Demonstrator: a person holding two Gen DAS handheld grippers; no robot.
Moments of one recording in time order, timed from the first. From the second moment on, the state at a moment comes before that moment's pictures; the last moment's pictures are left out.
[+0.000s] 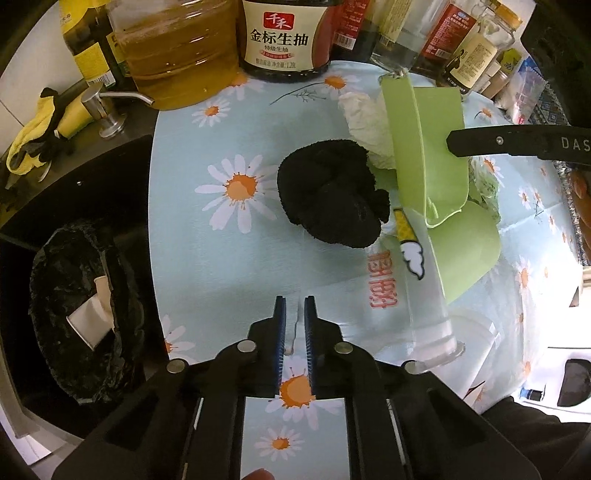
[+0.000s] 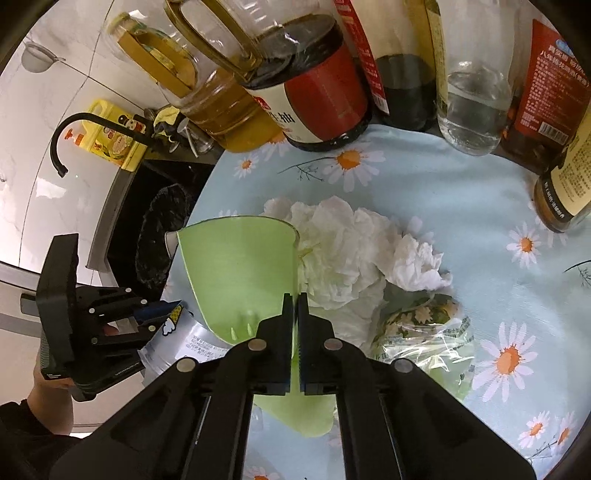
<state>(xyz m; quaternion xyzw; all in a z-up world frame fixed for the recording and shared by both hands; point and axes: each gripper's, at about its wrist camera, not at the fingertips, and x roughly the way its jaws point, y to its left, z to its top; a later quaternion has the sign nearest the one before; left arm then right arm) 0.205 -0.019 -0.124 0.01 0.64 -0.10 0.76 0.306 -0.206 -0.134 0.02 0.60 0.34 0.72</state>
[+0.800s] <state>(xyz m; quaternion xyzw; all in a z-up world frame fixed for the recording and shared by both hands) 0.175 0.027 -0.093 -0.02 0.60 -0.11 0.79 0.277 -0.174 -0.097 0.00 0.58 0.34 0.74</state>
